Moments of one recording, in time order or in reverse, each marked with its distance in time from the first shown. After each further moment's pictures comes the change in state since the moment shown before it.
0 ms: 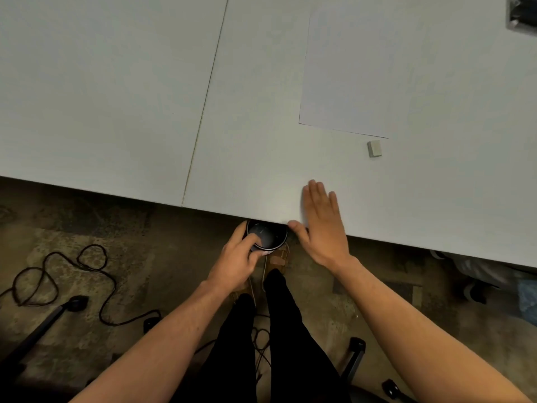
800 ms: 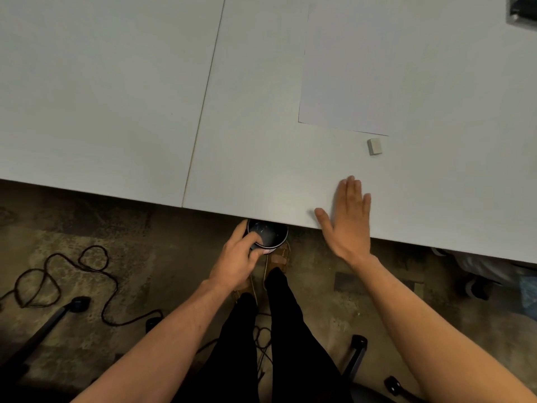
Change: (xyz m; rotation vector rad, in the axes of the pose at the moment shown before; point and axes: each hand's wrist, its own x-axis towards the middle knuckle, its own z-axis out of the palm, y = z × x) left_hand 0.003 0.004 -0.003 -0.026 0.018 -0.009; right_hand -0.007 0.035 -0.008 0.010 0.018 0.272
